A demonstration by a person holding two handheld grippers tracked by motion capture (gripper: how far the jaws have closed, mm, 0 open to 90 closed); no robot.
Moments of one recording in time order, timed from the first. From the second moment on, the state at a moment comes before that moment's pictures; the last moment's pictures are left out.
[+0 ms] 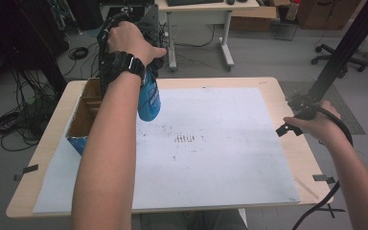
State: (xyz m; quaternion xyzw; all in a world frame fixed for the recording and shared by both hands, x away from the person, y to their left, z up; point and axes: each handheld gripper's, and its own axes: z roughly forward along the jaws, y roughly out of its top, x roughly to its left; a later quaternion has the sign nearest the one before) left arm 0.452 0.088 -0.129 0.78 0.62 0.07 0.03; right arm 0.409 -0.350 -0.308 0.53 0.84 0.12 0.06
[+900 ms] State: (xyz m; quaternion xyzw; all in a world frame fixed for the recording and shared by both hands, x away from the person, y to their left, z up) left arm 0.446 0.128 -0.111 0.75 0.66 0.08 0.06; right arm 0.412 -0.347 -0.309 0.53 0.84 0.12 0.06
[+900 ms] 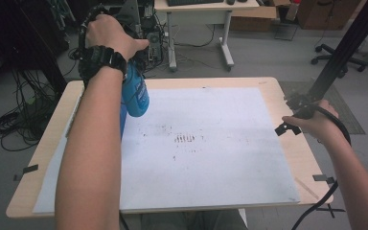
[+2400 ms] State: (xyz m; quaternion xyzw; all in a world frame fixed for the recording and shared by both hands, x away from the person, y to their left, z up) left arm 0.415 0.237 -0.100 0.67 0.73 0.11 0.06; right arm 0.415 -0.342 -0.304 0.53 0.84 0.11 0.07
